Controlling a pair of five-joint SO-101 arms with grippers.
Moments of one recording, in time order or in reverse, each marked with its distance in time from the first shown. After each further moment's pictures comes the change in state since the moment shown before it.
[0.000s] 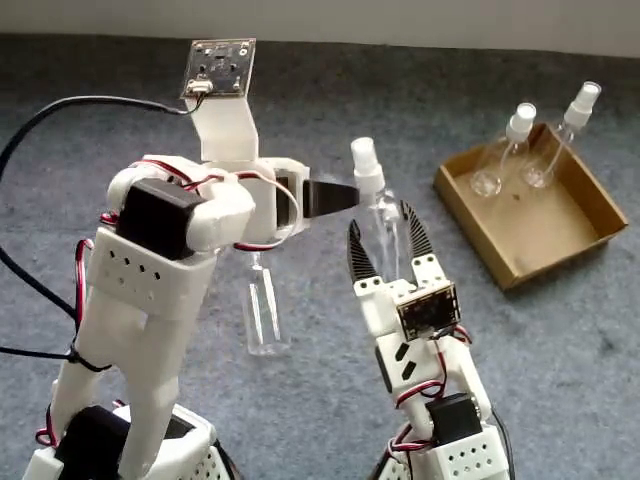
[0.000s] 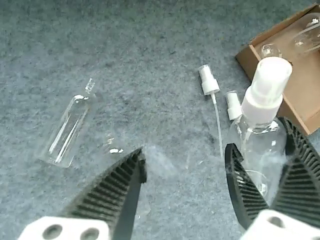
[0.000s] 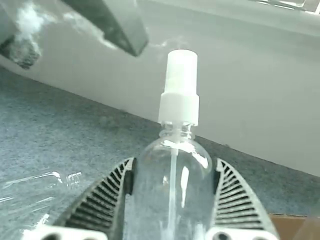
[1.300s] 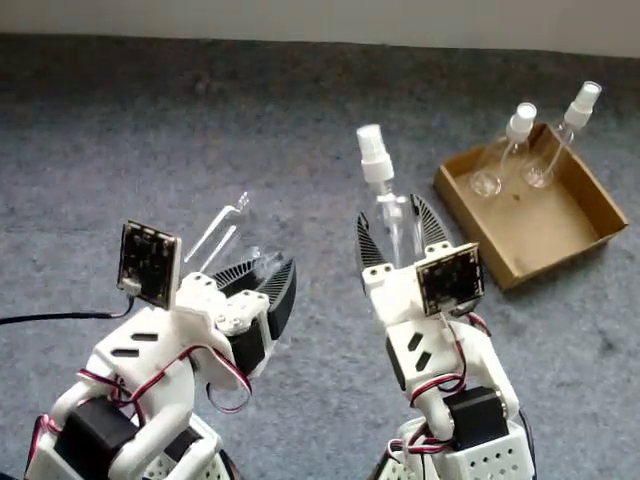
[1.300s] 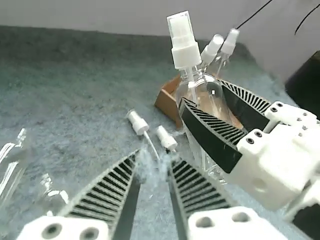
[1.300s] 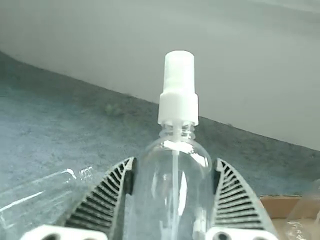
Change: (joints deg) left arm 11.9 -61.5 58.9 -29.1 0.1; right arm 0.0 13.6 -24.4 18.1 -5.4
